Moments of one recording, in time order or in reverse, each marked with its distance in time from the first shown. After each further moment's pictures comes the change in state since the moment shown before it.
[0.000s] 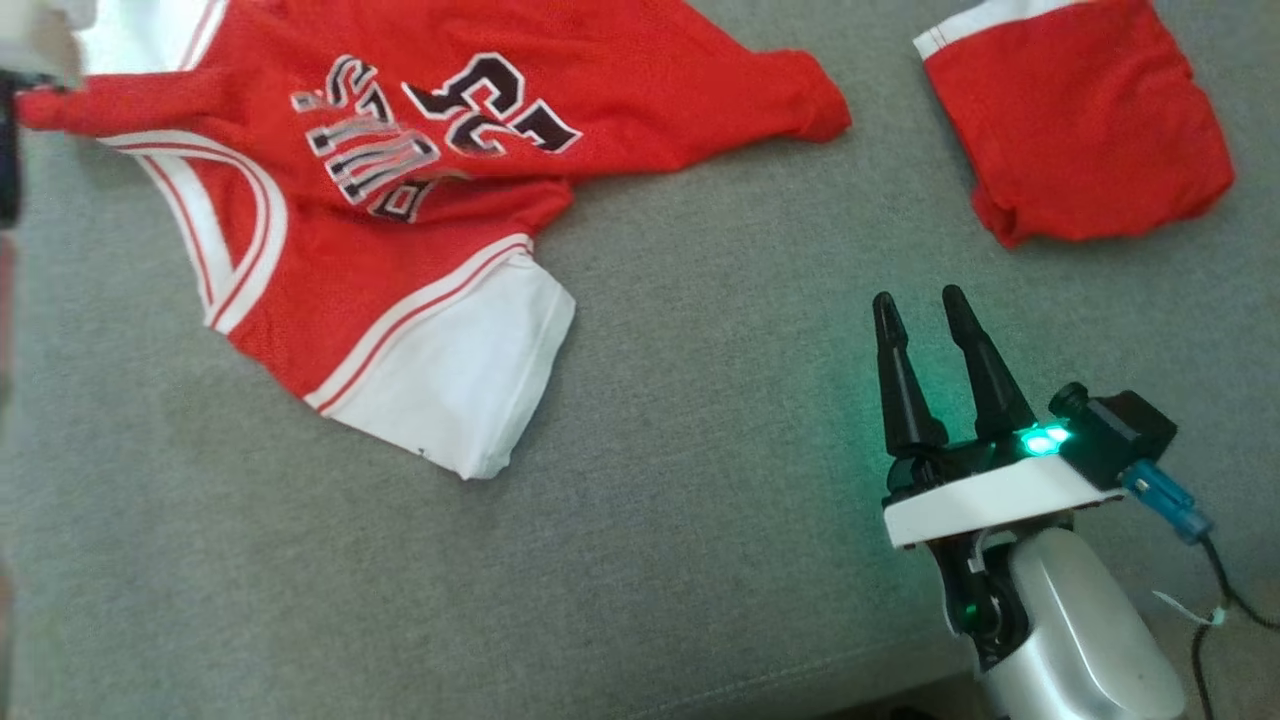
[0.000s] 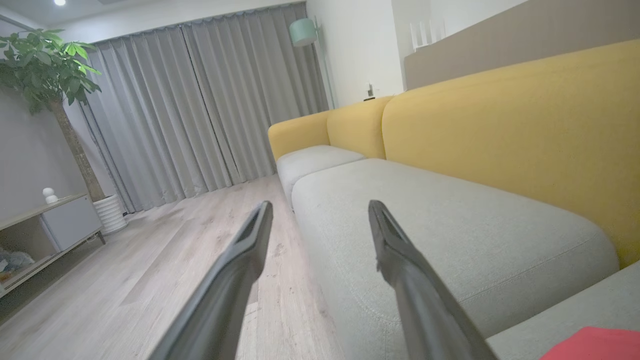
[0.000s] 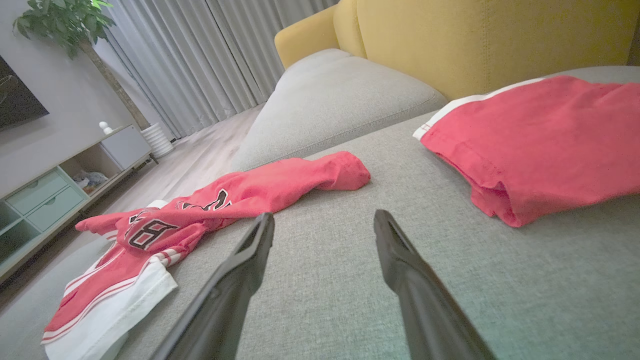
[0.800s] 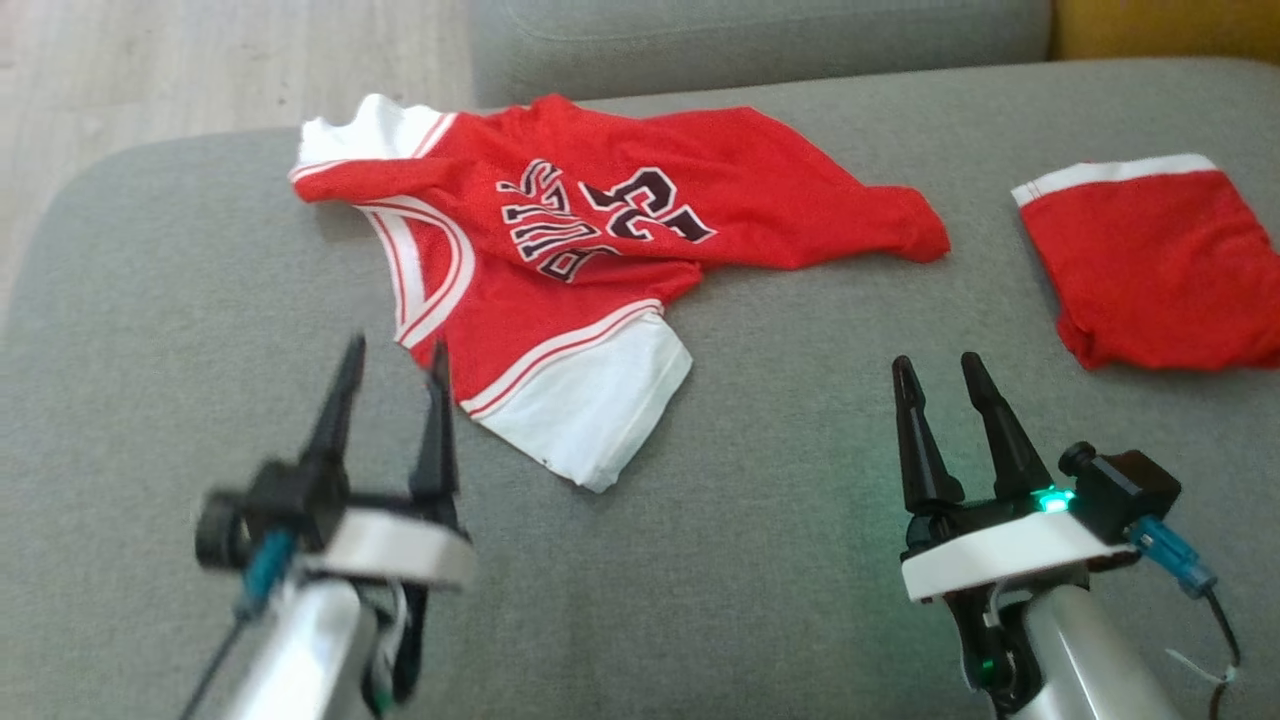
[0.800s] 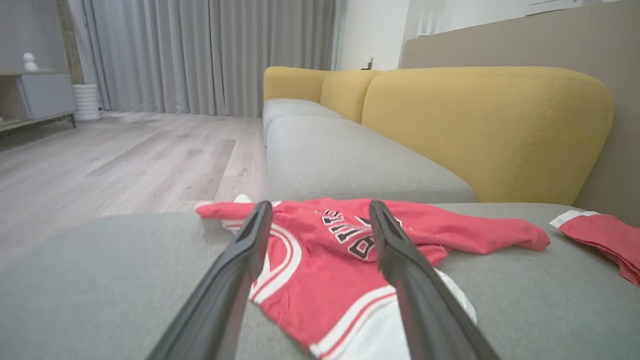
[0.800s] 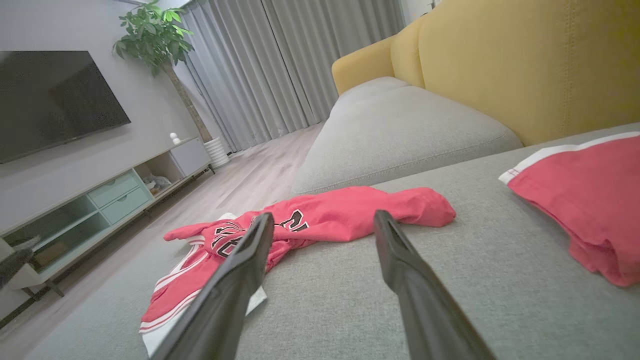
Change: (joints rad) left arm 0.839 -0.253 -0.032 -0.519 -0.085 0.145 -0.030; right arm 0.091 0.000 -0.042 0.014 -0.040 0.000 0.000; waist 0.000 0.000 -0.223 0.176
